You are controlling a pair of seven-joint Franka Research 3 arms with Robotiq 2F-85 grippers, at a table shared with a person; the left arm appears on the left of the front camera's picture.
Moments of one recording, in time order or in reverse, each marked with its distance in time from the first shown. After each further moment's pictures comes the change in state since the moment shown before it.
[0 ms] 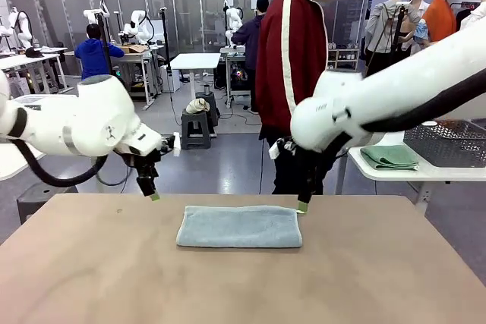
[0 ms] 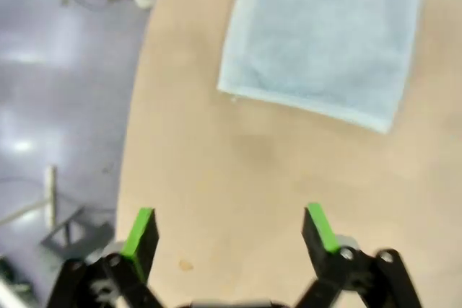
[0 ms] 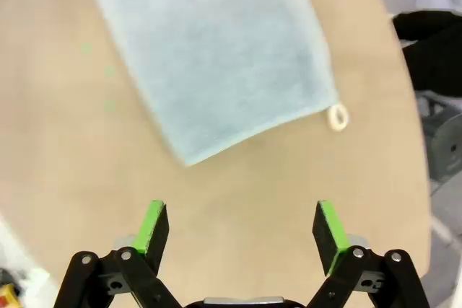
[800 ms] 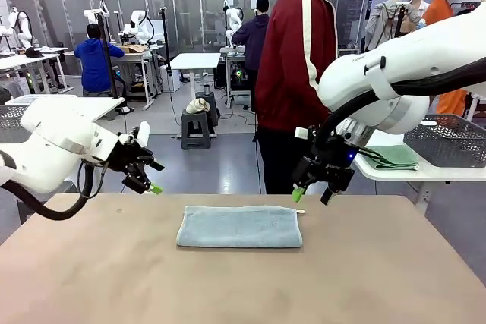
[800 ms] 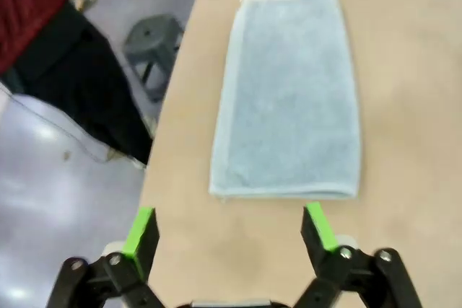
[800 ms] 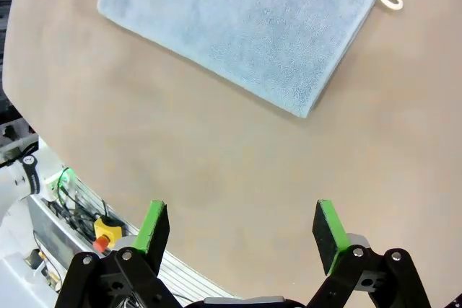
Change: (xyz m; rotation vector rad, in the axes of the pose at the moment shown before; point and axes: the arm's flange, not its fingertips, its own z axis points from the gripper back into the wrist) left arm -0.065 0.006 -0.012 -0.048 -0.629 -0.076; right arm -0.040 0.029 0.038 0.297 -0.074 -0.722
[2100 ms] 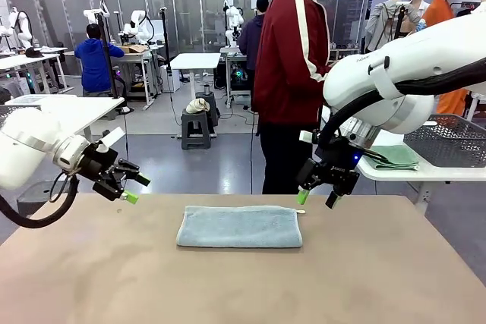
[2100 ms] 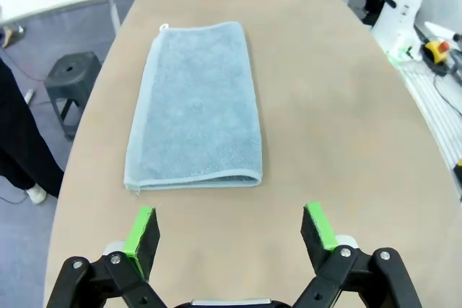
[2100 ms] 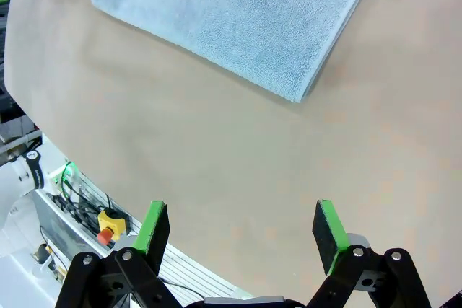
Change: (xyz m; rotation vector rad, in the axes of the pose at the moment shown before) left arm -0.057 -0.004 0.032 -0.289 -0.161 0.128; right arm -0.004 -0.012 0.000 0.017 0.035 -0.025
